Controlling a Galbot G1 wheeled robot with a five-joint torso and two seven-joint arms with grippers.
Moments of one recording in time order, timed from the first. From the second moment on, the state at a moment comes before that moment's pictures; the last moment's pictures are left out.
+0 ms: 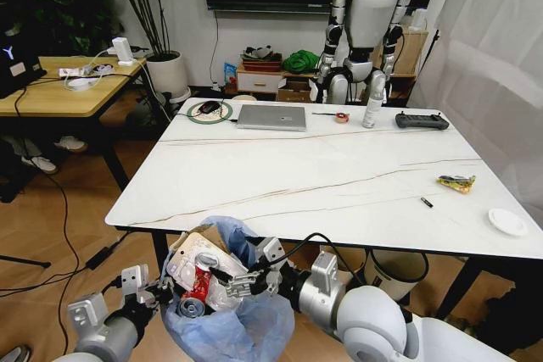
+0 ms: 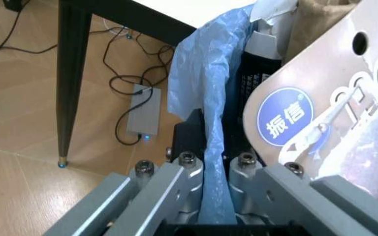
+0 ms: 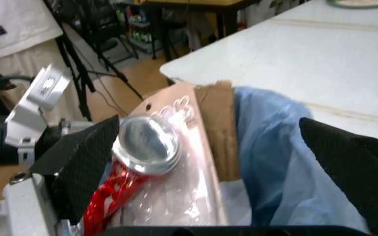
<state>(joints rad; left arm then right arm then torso) 1.89 -0.94 -0.64 -2.38 -1.06 0.34 -0.42 -0.91 0.87 -0.35 2.26 0.80 -0.37 0.19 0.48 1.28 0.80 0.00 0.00</state>
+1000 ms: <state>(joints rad) 1.92 -0.98 -0.63 -2.39 -0.94 0.31 -0.38 -1.57 1.03 0.54 2.13 0.56 -0.06 0.25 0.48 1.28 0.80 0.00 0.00</state>
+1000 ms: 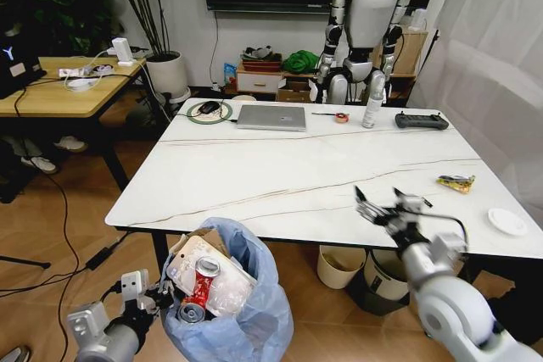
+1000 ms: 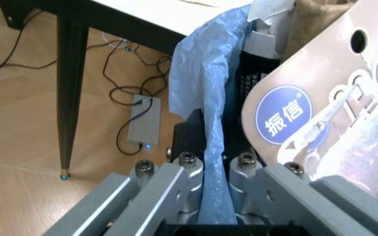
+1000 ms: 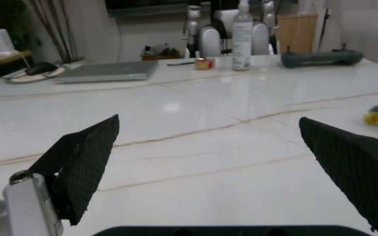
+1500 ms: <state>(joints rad) 1.95 -0.99 -0.60 -2.39 -0.90 0.29 -0.35 -1.70 1.30 0.62 2.05 0.44 0.14 0.11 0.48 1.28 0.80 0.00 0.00</state>
